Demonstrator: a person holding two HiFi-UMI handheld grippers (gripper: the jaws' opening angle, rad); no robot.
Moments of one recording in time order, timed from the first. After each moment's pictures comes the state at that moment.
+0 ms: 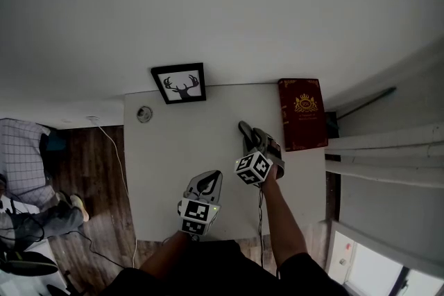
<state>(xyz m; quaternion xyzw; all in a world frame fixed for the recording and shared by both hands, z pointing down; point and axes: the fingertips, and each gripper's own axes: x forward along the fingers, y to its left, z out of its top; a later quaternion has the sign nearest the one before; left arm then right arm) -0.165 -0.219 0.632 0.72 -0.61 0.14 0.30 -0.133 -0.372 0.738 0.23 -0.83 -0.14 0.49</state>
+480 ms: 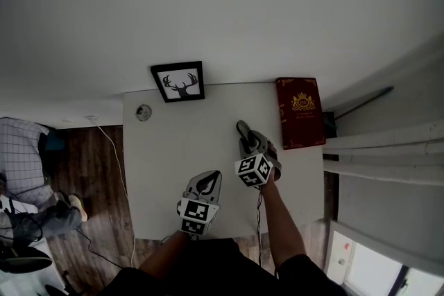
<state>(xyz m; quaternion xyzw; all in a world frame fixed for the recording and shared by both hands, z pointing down) -0.159 -0.212 0.628 0.72 -0.61 0.14 0.30 -0.131 -0.356 0.727 0.23 -0.86 -0.07 0.45</state>
